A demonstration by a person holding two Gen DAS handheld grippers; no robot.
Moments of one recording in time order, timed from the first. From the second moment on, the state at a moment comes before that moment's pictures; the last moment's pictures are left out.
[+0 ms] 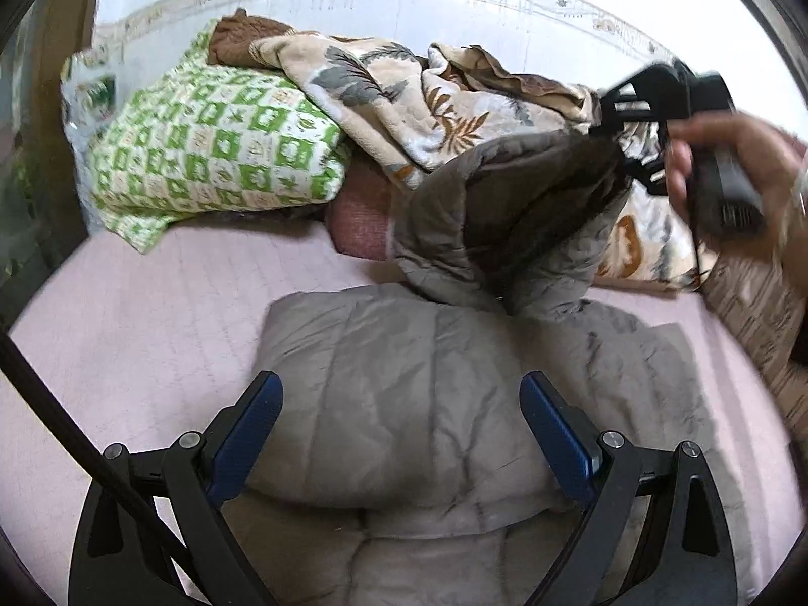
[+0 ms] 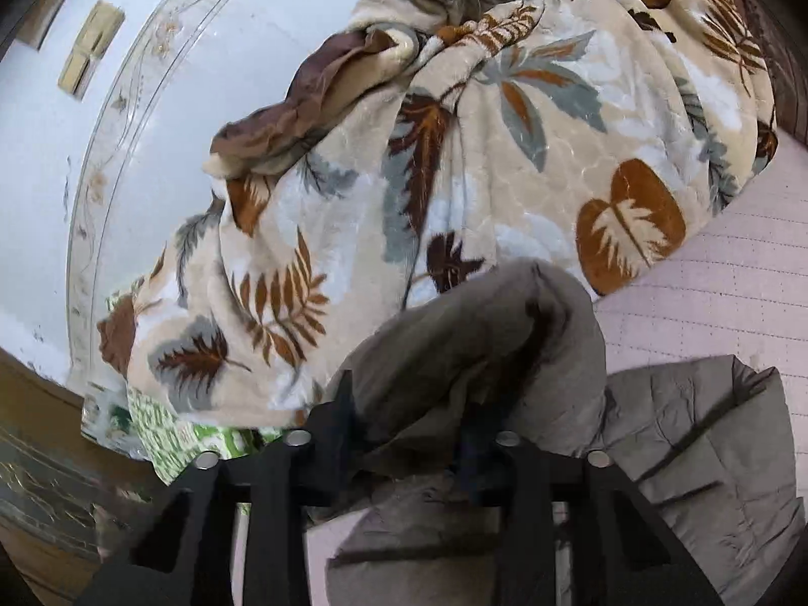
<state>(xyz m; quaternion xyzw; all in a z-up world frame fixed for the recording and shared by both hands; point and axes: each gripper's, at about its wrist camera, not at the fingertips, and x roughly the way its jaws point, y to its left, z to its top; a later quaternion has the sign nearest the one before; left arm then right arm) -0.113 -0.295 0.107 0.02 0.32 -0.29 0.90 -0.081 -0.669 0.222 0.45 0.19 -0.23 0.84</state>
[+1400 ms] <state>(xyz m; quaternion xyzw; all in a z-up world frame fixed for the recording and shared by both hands) -0.161 -0.322 0.067 0.06 0.35 -0.35 0.87 -0.256 -0.504 0.071 0.36 0.25 -0.18 0.88</state>
